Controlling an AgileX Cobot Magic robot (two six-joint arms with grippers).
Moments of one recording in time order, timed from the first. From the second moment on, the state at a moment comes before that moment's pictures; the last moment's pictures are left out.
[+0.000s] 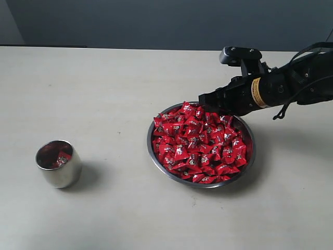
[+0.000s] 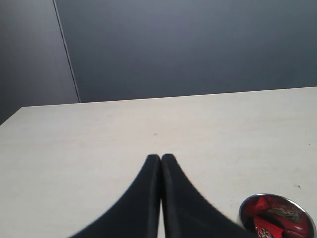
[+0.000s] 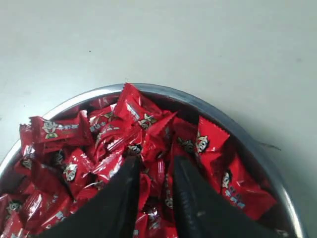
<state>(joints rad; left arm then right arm) 0.12 0.00 0.00 0.07 0.19 -0.02 0.42 1.83 -0.92 -1.74 -0.33 1.88</state>
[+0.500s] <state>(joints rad) 0.12 0.00 0.00 0.07 0.19 -0.02 0.48 1.90 -0.93 -1.74 -0.26 1.81</state>
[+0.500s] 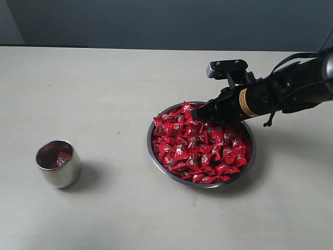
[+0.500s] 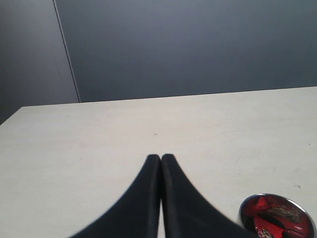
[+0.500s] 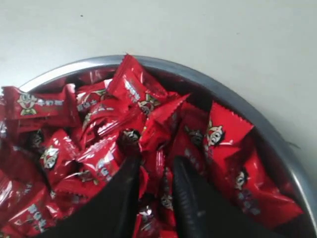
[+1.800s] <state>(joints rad) 0.12 0.00 0.00 0.07 0.19 -0.02 0.48 1.96 -0.97 -1.74 -0.20 1.76</state>
